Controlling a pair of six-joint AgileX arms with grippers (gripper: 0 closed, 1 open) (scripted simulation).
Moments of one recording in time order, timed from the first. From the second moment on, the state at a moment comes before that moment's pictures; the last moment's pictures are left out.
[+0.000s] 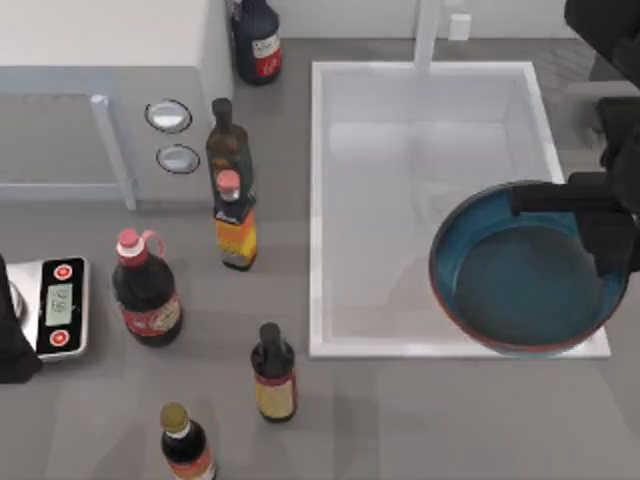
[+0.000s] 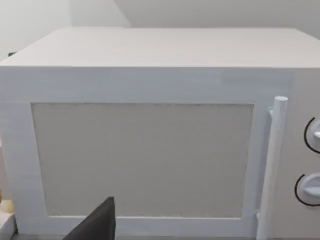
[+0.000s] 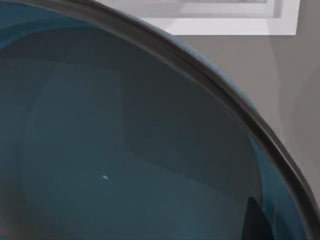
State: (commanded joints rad) left arm 0.00 0.00 0.00 0.00 0.00 0.00; right arm 0.48 1.58 1.49 -1.43 0.04 0.49
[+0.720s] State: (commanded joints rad) left arm 0.00 0.00 0.00 0.00 0.00 0.00; right arm 0.39 1.51 1.55 -1.42 -0.02 0.44
